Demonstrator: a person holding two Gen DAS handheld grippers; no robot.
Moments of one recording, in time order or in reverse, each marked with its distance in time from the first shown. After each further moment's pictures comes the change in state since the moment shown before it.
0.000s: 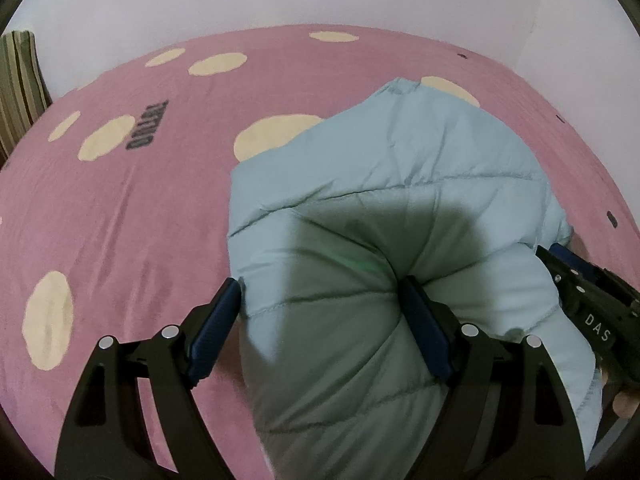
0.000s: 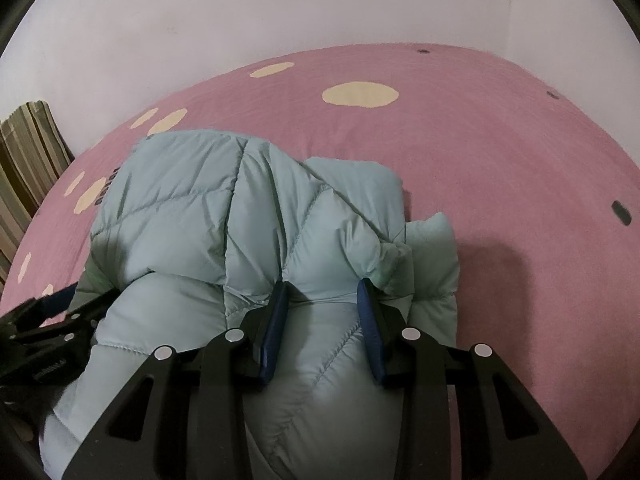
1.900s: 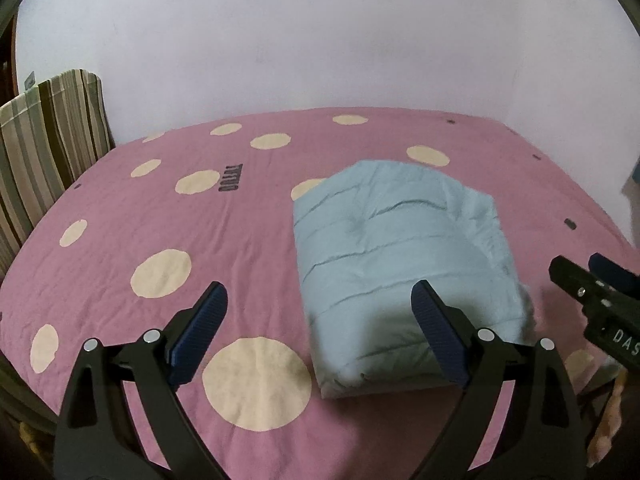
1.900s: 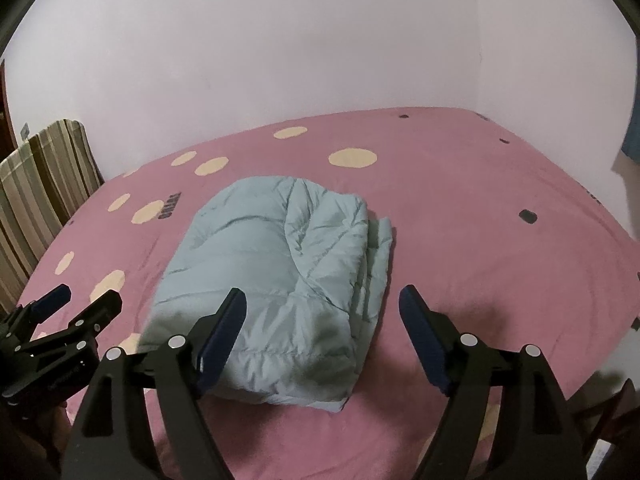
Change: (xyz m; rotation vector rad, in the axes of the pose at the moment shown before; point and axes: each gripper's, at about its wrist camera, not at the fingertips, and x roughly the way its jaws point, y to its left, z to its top) left arm -0.186 -0.016 -0.084 -0.017 -0.266 0.105; right arm -0.182 0.016 -0.070 -0.008 -0.200 -0.007
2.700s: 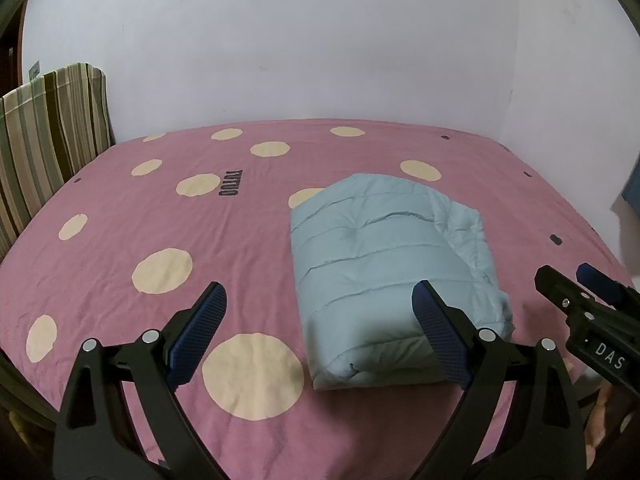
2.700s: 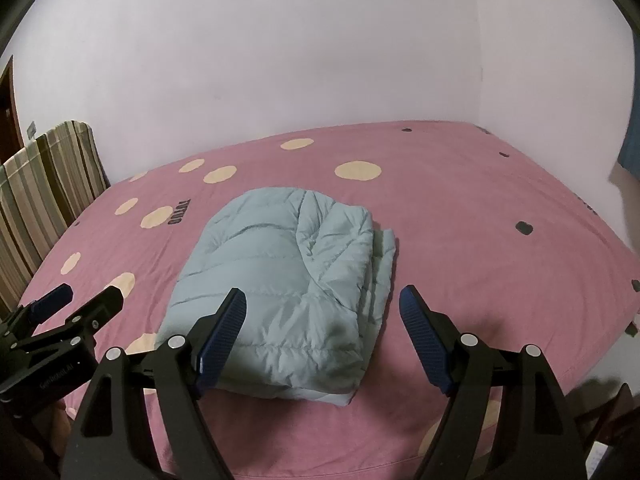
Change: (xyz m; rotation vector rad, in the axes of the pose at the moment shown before) left arm -0.018 0.004 0.002 -0.041 -0.025 -0.025; right arm -0.018 0.014 -0.003 -0.014 -0.036 -0.007
